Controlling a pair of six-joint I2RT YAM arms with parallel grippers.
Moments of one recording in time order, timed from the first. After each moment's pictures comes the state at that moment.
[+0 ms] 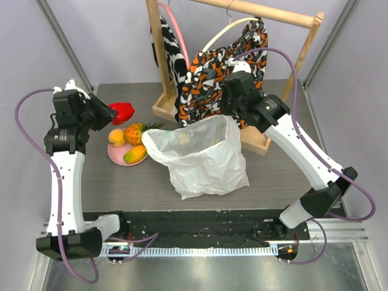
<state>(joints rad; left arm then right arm) 0.12 1.12 1.41 -0.81 0.16 -0.57 0.67 1.54 1.79 -0.83 0.37 0.42</state>
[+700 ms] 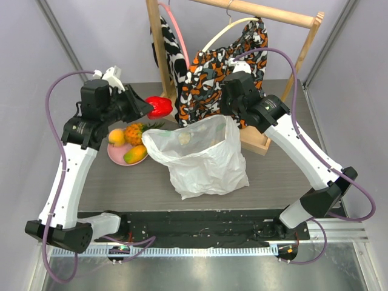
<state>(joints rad) -0.23 1.20 1.54 -0.76 0.25 -0.57 0.67 1.54 1.78 -0.82 0.37 0.44</state>
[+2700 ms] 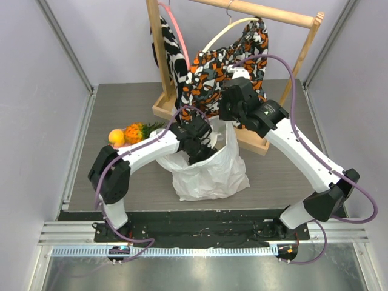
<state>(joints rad) -0.81 1.77 1.42 -0.79 0.48 -0.26 0.67 1.50 1.69 -0.78 0.33 0.45</state>
